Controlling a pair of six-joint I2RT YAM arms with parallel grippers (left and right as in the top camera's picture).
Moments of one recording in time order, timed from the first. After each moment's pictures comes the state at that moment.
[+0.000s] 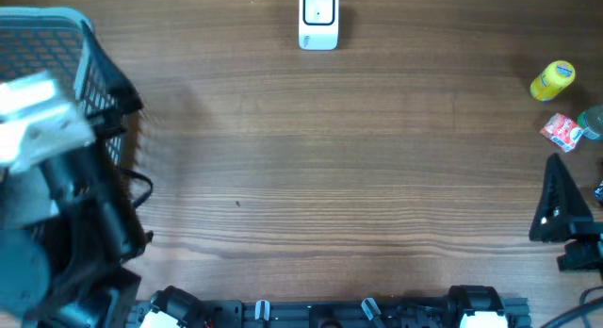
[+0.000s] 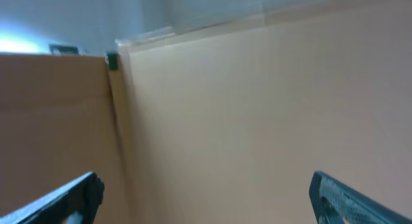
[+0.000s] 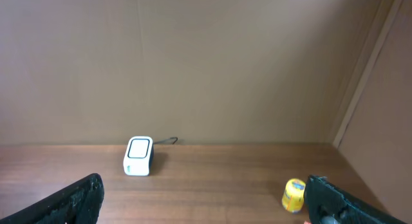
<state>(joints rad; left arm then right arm) -0.46 0.80 1.21 0.05 -0.80 0.53 -0.03 0.71 1.71 -1.12 -0.02 -0.01</state>
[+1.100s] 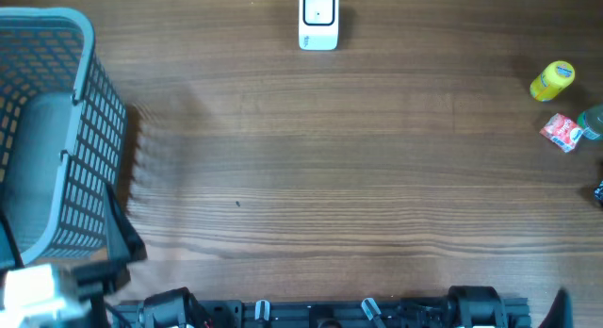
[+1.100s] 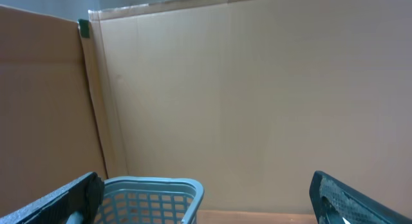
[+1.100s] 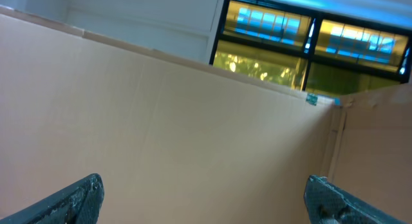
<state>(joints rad) 0.25 0.24 1.09 -0.56 0.05 0.09 -0.02 0.12 1.28 -0.69 -0.08 -0.22</state>
